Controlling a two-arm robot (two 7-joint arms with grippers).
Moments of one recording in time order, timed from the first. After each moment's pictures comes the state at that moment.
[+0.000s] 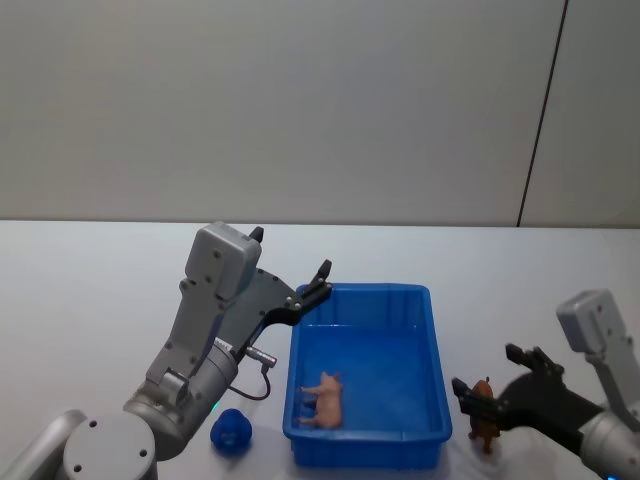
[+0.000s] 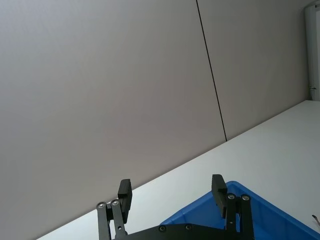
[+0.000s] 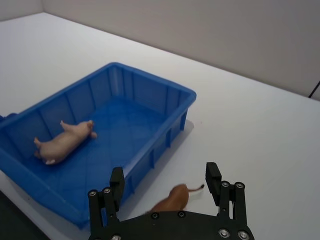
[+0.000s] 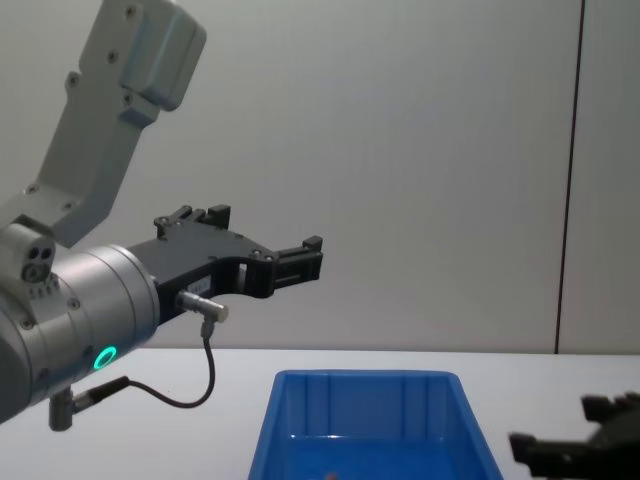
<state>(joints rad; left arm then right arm) -0.24 0.38 0.45 -1.63 -0.20 0.01 -0.01 0.07 0.36 -0.25 -1.60 0.21 0.25 0.34</state>
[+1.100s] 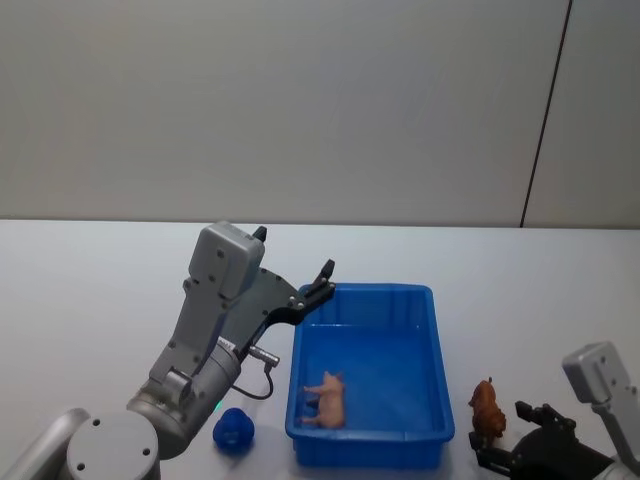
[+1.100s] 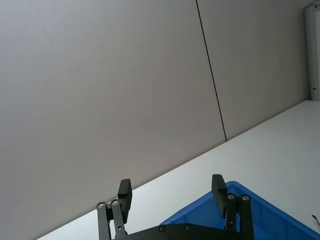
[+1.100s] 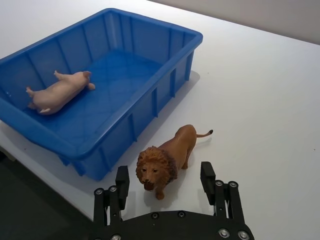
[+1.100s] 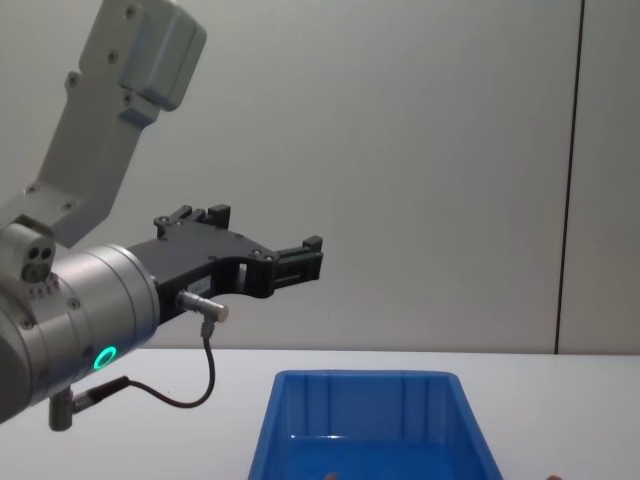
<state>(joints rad) -0.24 0.38 0.45 -1.63 -0.20 0.01 -0.01 -0.01 0.39 -0.26 -1.57 0.22 0.27 0.34</state>
